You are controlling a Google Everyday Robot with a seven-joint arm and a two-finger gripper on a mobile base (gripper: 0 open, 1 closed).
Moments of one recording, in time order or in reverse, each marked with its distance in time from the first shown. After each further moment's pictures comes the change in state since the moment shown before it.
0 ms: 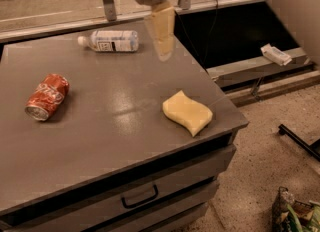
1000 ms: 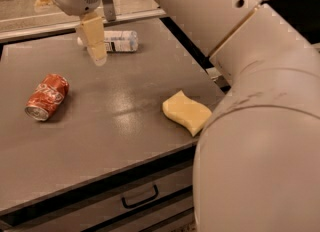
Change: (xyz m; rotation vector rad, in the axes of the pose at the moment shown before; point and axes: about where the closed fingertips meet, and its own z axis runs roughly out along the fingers) arm -0.101 -0.092 0.076 -0.026 -0.197 -0.174
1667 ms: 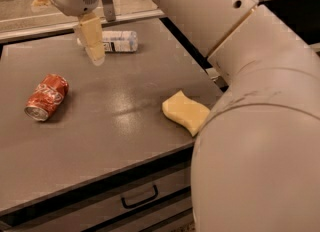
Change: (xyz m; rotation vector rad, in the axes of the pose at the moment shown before) arm -0.003 -0.007 0.006 0.013 -0.016 -0.021
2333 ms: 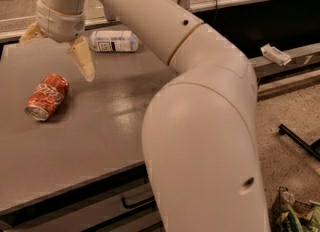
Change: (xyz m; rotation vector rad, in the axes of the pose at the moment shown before) arm -0.011 -0.014 0.090 -0.097 -0.160 -0.214
